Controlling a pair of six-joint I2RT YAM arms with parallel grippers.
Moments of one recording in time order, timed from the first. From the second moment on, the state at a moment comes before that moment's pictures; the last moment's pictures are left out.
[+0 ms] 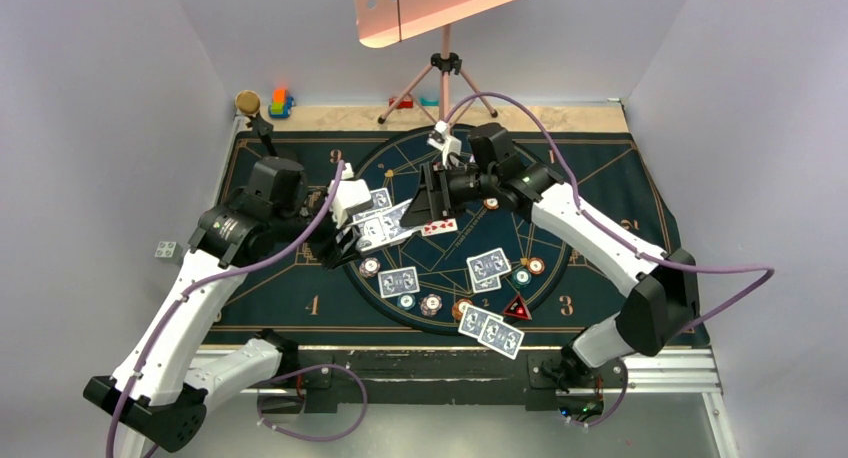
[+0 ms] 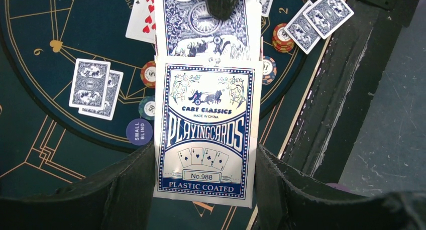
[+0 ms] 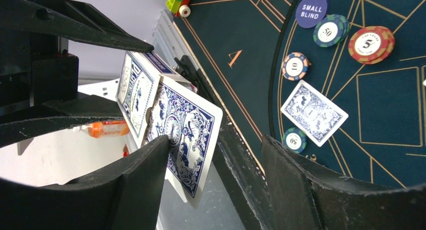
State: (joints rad) left arm -0.43 0.99 1.23 -1.03 0.53 0.46; right arm 0.65 1.50 1.33 -0.45 -0.69 0.56
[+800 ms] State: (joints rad) left arm -0.43 0.99 1.24 -1.06 0.54 0.46; right arm 0.59 1.42 1.33 -0.52 -0.65 0.53
